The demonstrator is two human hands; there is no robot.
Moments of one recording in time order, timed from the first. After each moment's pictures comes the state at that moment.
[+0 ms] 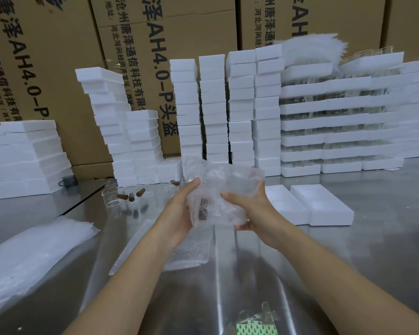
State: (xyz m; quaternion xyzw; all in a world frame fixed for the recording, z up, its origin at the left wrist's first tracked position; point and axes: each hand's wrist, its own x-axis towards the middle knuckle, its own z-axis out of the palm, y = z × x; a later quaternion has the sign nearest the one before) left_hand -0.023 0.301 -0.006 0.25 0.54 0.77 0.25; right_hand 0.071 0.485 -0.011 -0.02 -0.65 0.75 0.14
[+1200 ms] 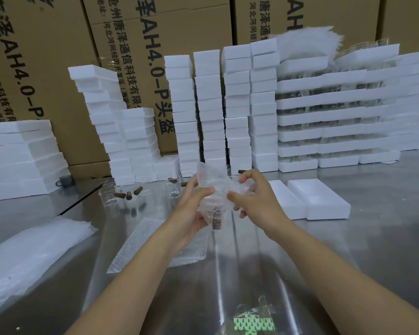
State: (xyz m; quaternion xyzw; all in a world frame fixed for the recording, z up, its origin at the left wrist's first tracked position) left_hand -0.008 0.323 -0.014 0.28 0.58 0.74 0.21; right_hand 0.068 0.495 -0.015 -0.04 -0.74 0.61 0.30
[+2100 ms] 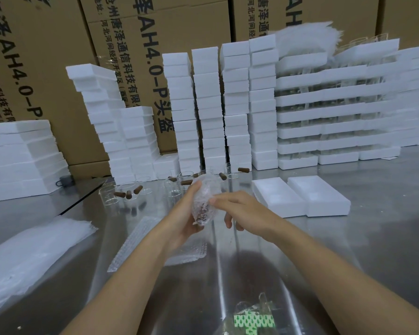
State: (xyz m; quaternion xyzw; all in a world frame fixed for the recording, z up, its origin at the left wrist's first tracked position) left_hand -0.020 0.314 -0.022 0.22 0.65 0.68 0.25; right_hand 0.075 0.480 -0.014 0.06 -0.84 0.52 0.12
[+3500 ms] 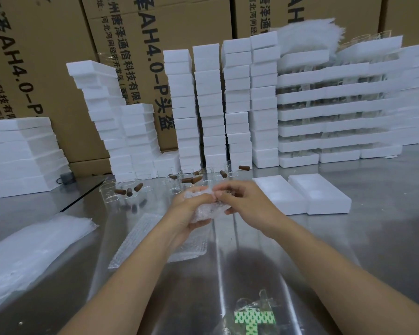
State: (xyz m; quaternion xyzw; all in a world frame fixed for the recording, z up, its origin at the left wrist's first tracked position) left_hand -0.020 0.318 -0.024 0.19 0.64 0.73 0.16; right_hand 0.068 0.483 -0.016 0.06 -0.78 0.59 0.21
